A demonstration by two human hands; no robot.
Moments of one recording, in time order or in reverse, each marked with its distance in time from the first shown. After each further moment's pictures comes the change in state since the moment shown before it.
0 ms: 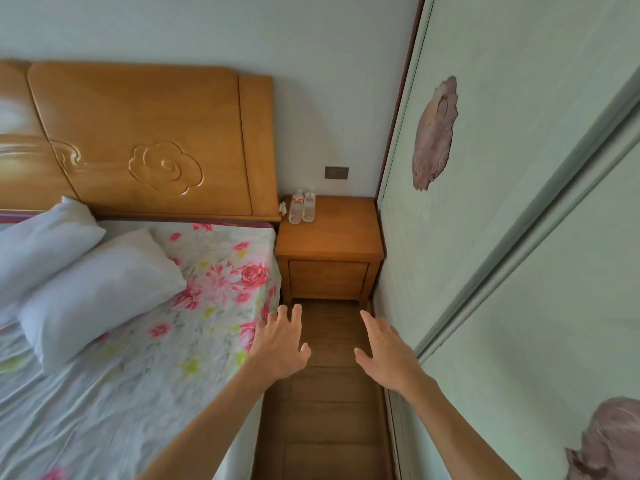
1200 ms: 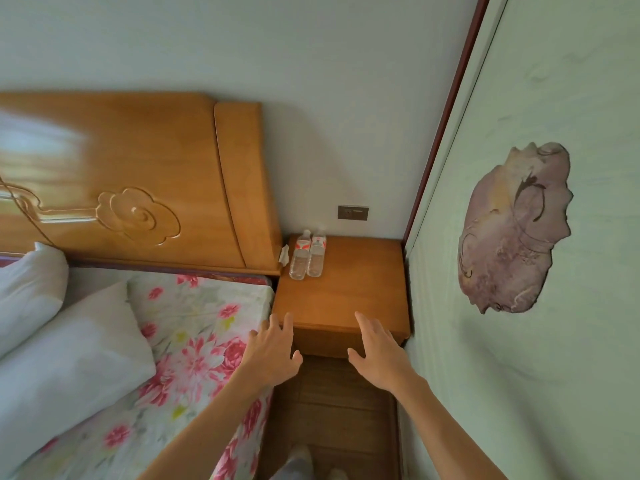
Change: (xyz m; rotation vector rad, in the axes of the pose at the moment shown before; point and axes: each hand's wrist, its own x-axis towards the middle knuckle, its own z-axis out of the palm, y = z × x) left_hand 0.356 -0.020 -0.064 0.002 -0.113 -0.143; right_hand 0.376 0.059 -0.083 0.117 -0.152 -0.069
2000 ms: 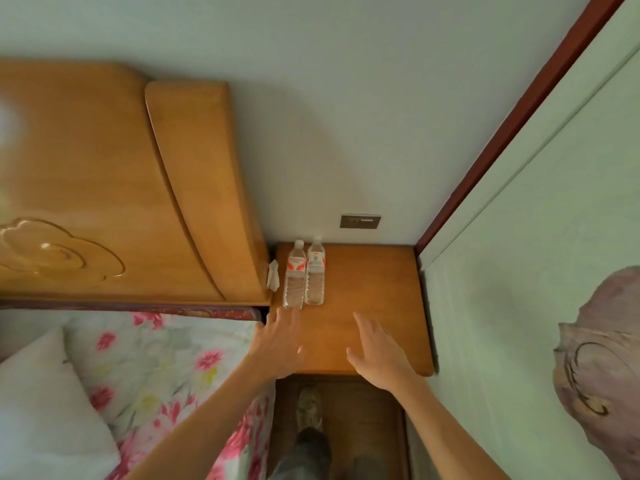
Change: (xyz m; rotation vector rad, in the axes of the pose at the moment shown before) left_hand 0.256 -0.060 -0.022 -0.070 -0.153 0.136; right_hand 0.238 -0.013 -0.011 0.008 -0.179 0.203
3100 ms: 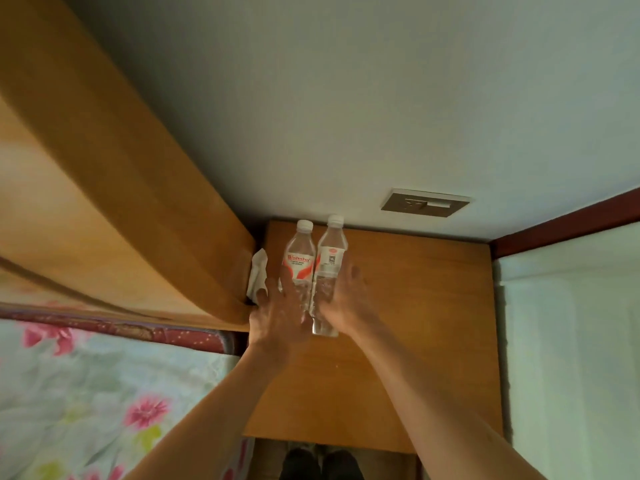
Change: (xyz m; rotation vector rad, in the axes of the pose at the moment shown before) left_hand 0.261 -0.065 0.123 -0.110 0.075 -0.300; right_hand 0.327 -0.012 0.070 0.191 0.012 0.128
